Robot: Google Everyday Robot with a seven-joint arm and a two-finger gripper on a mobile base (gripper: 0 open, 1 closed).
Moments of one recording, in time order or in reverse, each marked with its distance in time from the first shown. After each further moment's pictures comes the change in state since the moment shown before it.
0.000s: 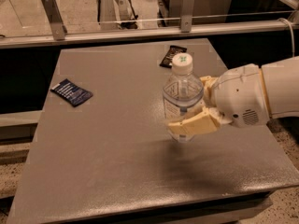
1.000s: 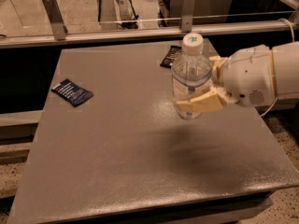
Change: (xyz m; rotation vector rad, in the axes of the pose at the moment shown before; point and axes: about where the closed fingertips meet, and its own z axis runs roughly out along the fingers) arm -0.010 -0.042 -0.016 0.097 -0.026 -0.083
